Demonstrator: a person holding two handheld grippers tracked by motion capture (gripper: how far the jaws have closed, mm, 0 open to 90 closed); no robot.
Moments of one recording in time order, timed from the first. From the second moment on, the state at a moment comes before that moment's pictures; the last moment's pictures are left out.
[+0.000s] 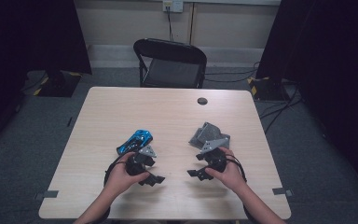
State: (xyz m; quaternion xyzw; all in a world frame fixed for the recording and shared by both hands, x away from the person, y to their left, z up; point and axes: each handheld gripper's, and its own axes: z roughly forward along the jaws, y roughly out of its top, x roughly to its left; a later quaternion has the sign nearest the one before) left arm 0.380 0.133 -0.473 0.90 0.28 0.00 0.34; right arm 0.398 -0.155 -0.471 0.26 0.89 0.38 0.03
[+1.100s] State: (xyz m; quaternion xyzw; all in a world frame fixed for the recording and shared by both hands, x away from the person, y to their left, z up) left arm 0.363 0.161 -0.475 0.90 0.27 0.02 0.35; right arm 0.387 -0.184 -0.482 0.27 0.89 0.38 0.02
